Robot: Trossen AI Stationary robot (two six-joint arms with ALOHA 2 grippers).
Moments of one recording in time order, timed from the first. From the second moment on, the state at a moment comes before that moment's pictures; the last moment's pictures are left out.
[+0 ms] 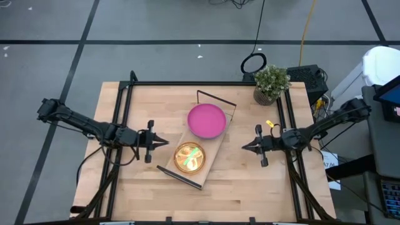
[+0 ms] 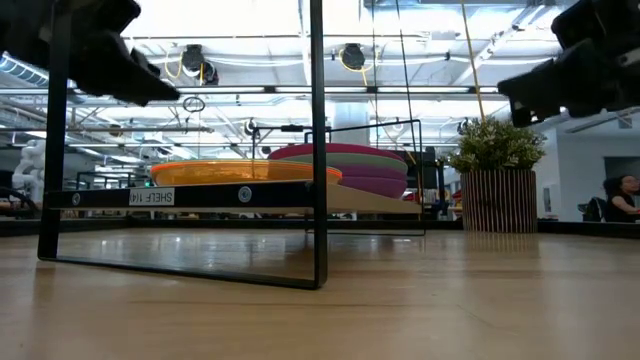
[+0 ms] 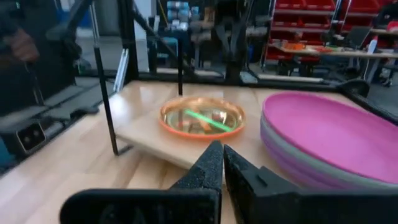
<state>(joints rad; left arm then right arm) -0.31 0.79 0.32 0.09 -0.30 0.01 0.38 0.76 0.02 0.68 0.28 0.00</state>
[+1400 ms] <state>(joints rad) -0.27 0.20 0.01 0.25 -0.22 0.18 0.37 0.56 0.02 0.50 0.37 -0.24</state>
